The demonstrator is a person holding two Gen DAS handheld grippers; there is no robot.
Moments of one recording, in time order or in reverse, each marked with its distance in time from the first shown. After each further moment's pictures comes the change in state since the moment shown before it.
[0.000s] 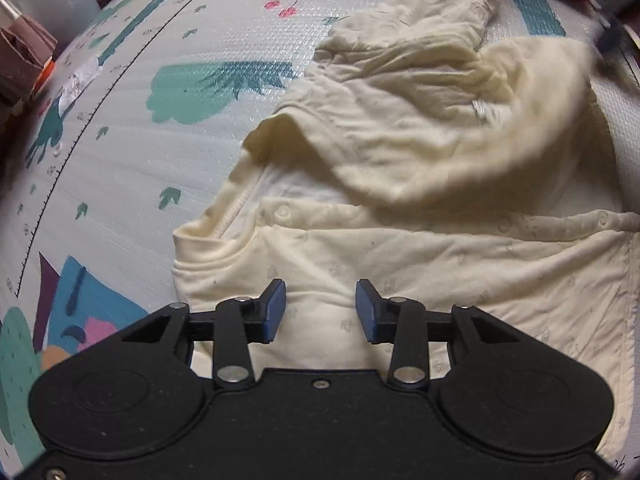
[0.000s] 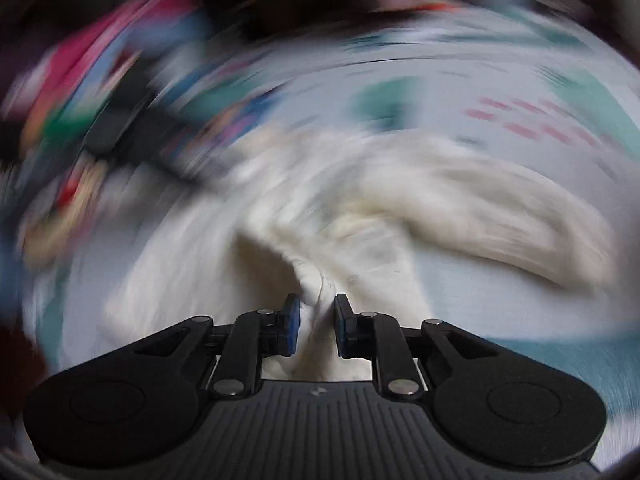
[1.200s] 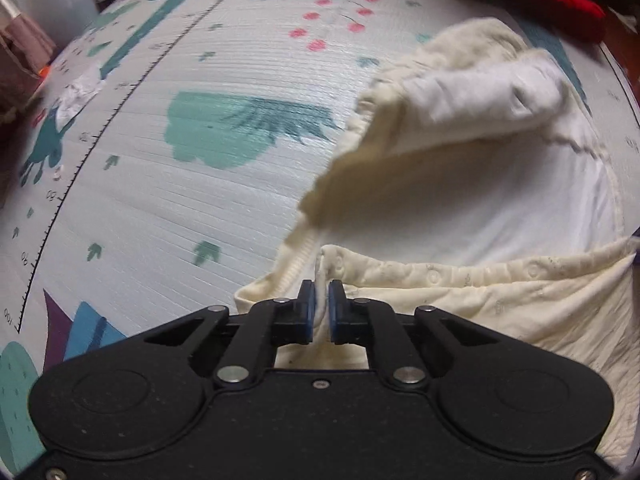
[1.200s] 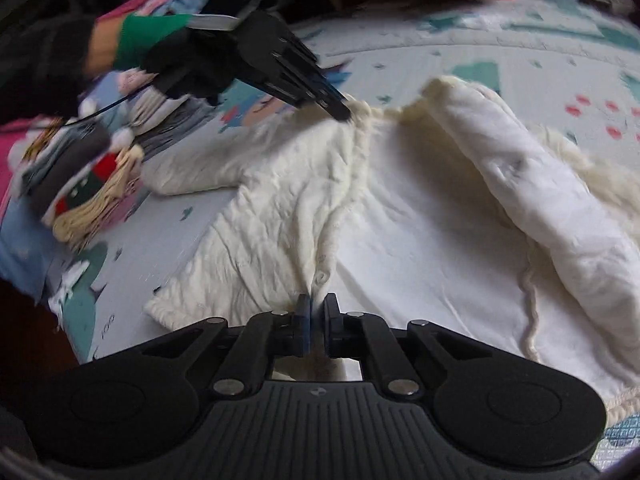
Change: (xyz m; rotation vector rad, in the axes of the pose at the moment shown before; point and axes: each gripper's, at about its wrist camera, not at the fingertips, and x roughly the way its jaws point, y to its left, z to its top) left arm 0.006 0.048 0.042 -0.019 -0.037 -0.048; right arm 0.063 0.087 -0.019 -0.140 0.118 0.128
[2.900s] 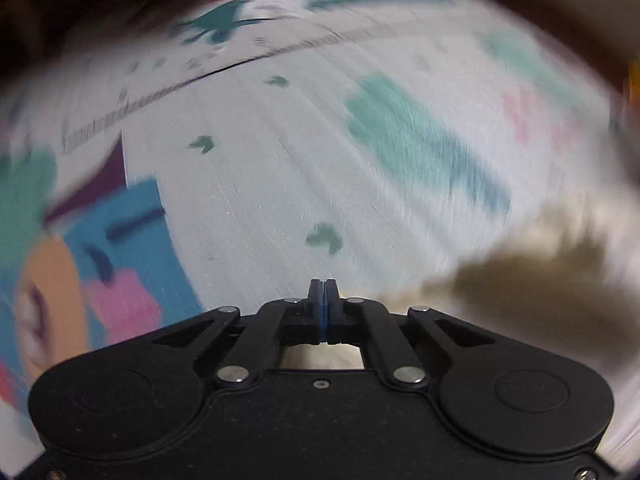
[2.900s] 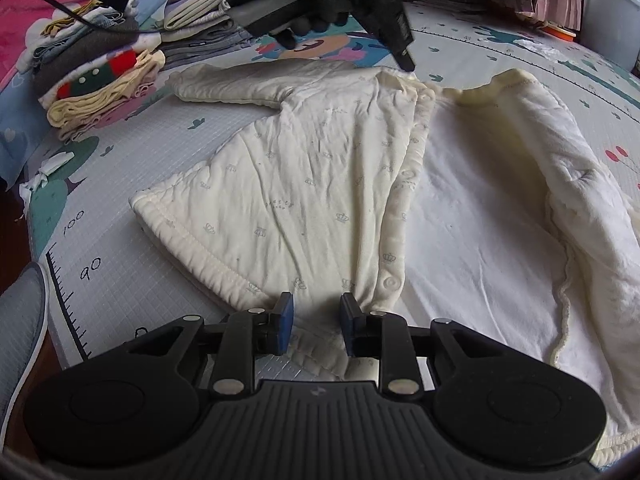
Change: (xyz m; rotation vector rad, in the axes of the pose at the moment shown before) left arm 0.019 0.066 -0.024 -0.717 -0.100 0.193; right arm 0.034 0.031 -0.031 -0.328 0.070 -0.073
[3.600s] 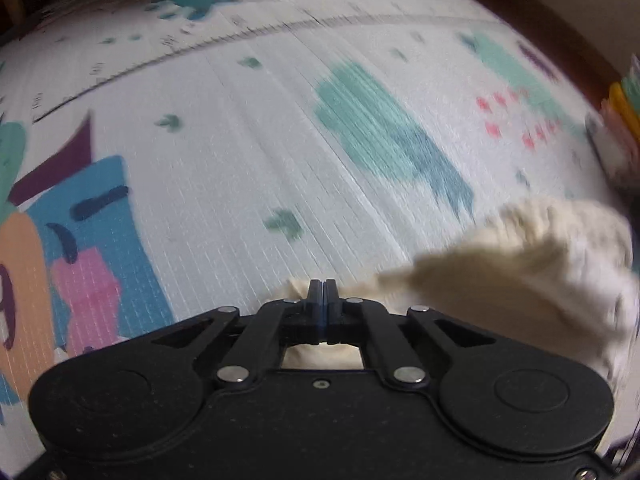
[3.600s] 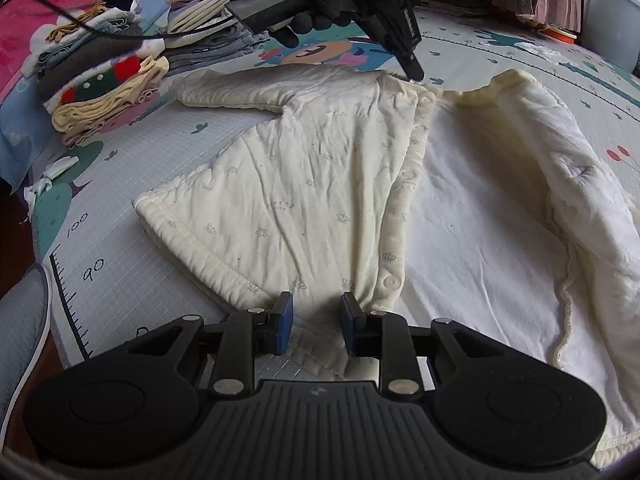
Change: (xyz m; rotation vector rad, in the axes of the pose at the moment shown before) left arm -0.003 -0.002 0.002 -0.074 0.049 -0.101; right arm -0.001 -0.003 -0.004 0.006 -0.022 0.014
